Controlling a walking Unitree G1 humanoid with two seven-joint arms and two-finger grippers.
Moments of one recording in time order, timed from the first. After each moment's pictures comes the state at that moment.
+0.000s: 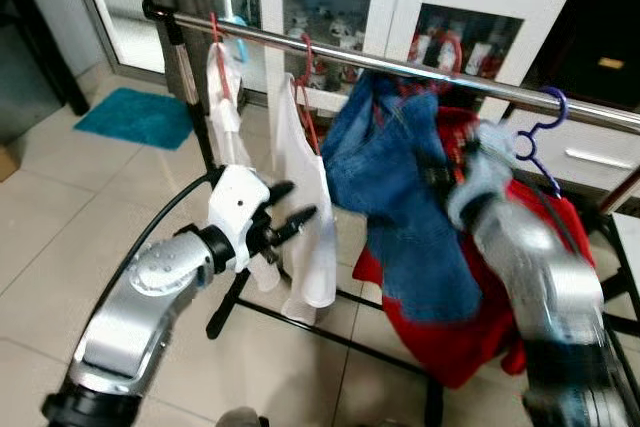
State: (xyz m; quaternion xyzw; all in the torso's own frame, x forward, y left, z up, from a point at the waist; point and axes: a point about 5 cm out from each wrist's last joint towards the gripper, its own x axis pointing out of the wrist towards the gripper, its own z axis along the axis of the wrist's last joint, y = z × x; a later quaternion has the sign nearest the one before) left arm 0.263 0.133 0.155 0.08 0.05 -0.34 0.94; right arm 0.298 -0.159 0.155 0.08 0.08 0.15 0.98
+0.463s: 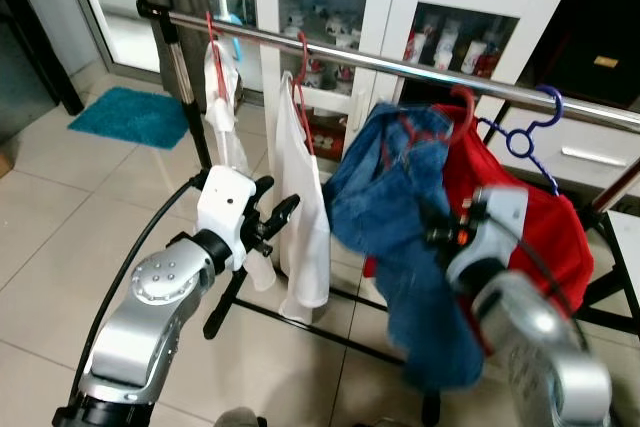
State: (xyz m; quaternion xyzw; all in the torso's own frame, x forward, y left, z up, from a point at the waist) left arm 0.264 0.139 0.147 0.07 0.05 -0.27 0.96; right arm 0.240 -0.146 0.125 0.13 0.10 0.09 0.98
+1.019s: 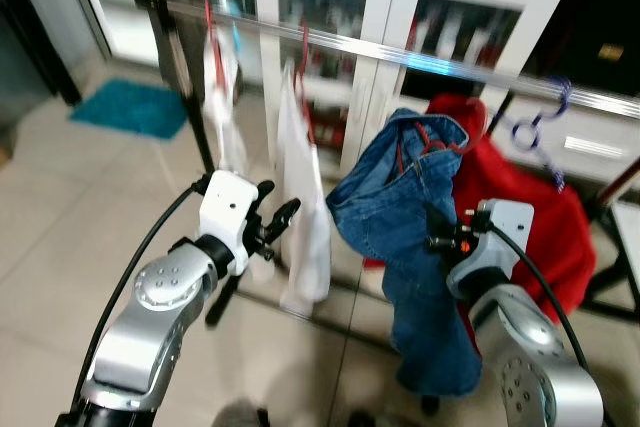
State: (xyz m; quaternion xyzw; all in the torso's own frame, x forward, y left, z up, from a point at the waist) left arm 0.260 0.137 0.144 0.07 0.05 -0.27 0.96; right arm 0.237 -0.146 0.122 0.12 0.10 0.06 0.99
